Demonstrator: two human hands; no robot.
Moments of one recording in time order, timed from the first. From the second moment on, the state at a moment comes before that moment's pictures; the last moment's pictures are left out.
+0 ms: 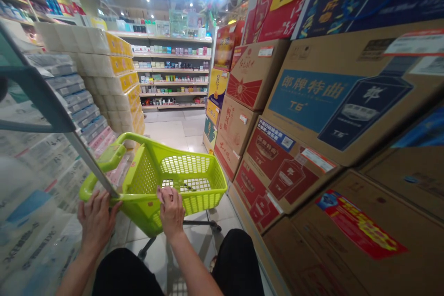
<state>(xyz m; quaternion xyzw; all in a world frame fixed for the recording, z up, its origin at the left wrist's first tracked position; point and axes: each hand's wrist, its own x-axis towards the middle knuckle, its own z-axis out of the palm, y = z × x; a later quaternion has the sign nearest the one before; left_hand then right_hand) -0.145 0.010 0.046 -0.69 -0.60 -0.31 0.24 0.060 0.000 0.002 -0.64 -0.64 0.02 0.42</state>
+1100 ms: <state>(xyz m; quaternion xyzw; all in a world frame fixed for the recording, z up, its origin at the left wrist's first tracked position) -0.050 -0.029 0.088 -0.79 -0.50 -0.31 0.16 0.095 -0.033 0.088 -0.56 -0.55 0.12 0.61</state>
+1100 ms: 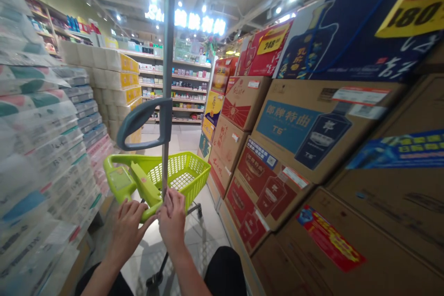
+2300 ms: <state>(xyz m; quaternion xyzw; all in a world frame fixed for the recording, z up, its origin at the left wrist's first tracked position) 0.066 -0.087 0.071 -0.83 -0.42 -0.33 0.14 0.191 -0.064 0.147 -0.73 -0.54 -0.35 0.24</state>
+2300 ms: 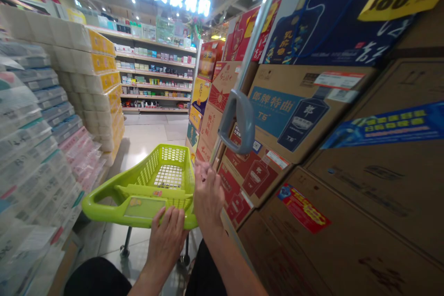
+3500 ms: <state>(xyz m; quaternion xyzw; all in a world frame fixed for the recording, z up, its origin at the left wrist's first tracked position) -0.012 -0.040 0.074 -0.81 -0.43 -0.36 0.15 0.254 -0.055 0.077 -0.56 -0.46 0.14 0.67</state>
